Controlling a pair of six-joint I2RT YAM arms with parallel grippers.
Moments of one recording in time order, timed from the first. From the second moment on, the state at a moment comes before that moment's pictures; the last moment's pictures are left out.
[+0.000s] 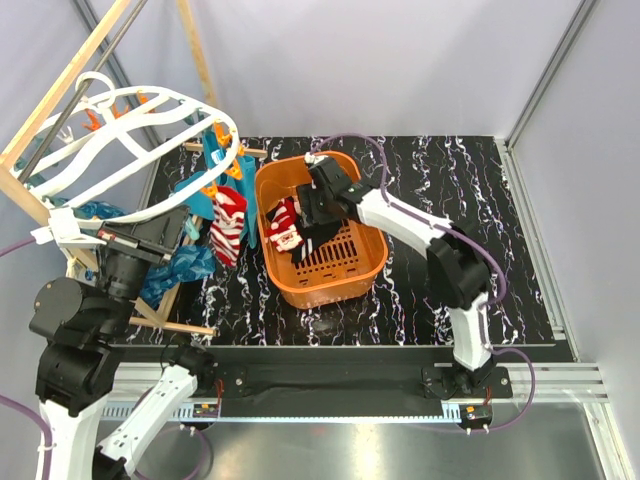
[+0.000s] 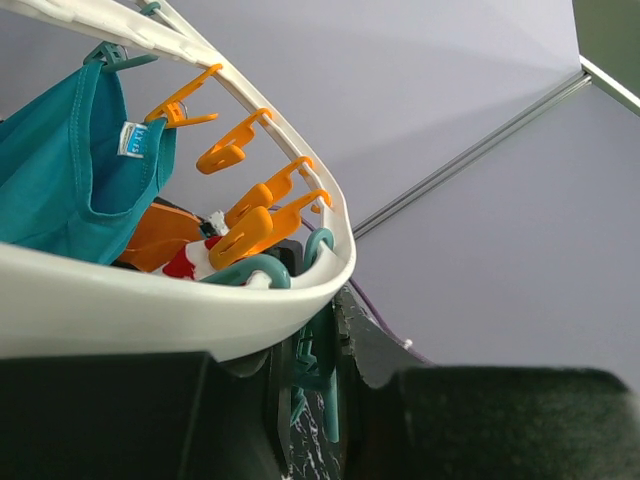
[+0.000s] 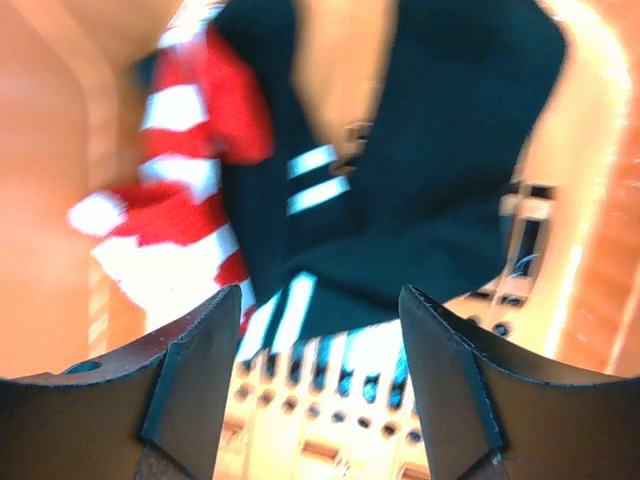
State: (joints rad) left arm -0.38 0.48 1.20 -0.53 -0.12 -0.89; right arm 0.72 2.07 1.74 -0.51 0.08 0.37
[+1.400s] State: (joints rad) left arm -0.38 0.47 1.23 -0.58 -0.14 -0.91; right arm 0.49 1.88 1.62 -0.21 -0.40 0.68
